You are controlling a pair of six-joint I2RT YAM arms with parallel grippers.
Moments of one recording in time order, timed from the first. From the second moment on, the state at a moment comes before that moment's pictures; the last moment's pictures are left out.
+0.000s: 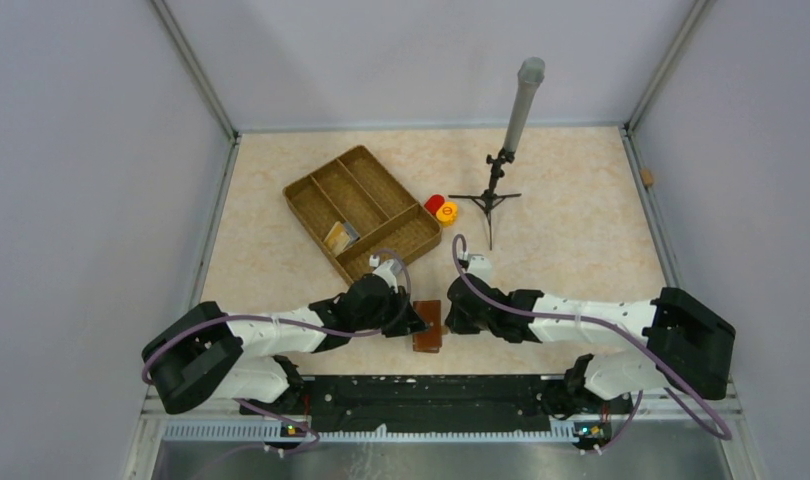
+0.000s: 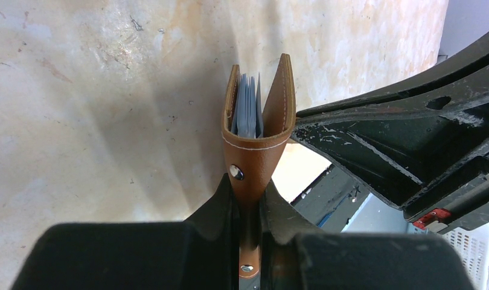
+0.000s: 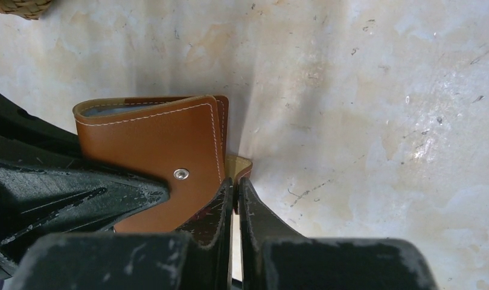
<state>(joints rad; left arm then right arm) -0.92 1.27 0.37 0.26 0.17 -0.99 1.09 1.30 0.62 -0.23 0.25 0.95</state>
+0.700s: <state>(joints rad) -0.92 1.27 0.37 0.26 0.17 -0.99 1.09 1.26 0.62 -0.23 0.24 0.97</state>
